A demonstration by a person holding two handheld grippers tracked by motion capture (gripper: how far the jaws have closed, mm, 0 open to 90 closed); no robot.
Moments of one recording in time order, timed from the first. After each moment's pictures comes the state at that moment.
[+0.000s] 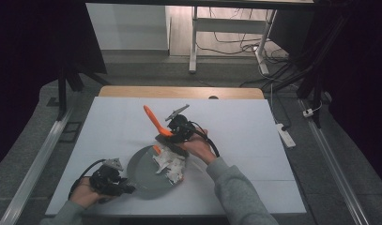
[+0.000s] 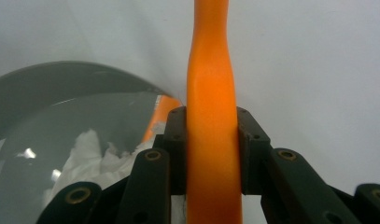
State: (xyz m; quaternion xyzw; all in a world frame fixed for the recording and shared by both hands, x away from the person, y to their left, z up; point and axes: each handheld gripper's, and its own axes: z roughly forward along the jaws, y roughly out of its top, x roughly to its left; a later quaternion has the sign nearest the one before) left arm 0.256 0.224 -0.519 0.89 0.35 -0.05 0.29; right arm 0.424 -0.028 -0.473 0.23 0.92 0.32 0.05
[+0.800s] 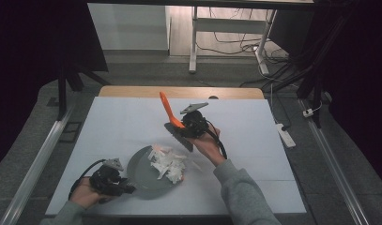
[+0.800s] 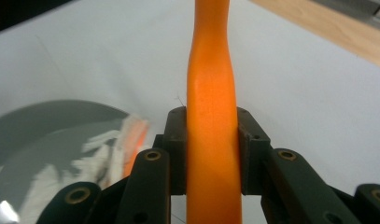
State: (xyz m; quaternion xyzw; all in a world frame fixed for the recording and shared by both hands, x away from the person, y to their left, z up) left arm 0.256 0.223 -0.519 0.89 0.35 -0.04 0.29; right arm 0.423 -0.065 -0.453 0.29 0.87 0.38 0.11
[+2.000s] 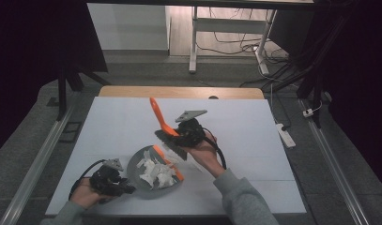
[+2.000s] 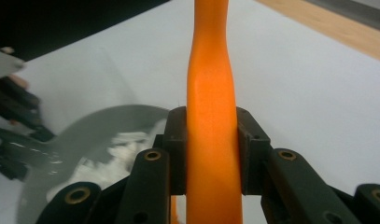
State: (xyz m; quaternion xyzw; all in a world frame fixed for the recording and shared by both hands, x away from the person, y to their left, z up) left arm 0.255 0.223 -0.521 0.89 0.35 -0.05 0.30; right arm 0.379 -0.060 -0.433 0.25 0.86 0.43 0.09
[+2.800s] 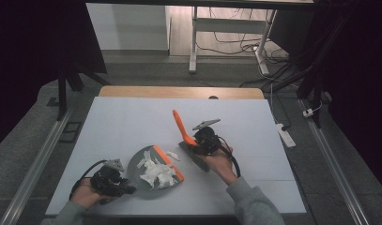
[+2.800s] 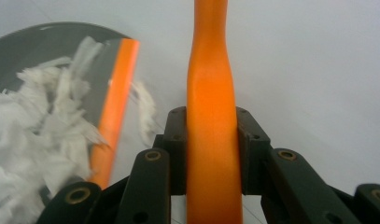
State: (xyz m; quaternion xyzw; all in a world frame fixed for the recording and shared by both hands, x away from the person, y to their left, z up) left arm 0.255 0.221 -0.521 0.89 0.35 -0.05 0.29; right arm 0.382 -0.103 -0.475 0.34 0.87 0.33 0.09
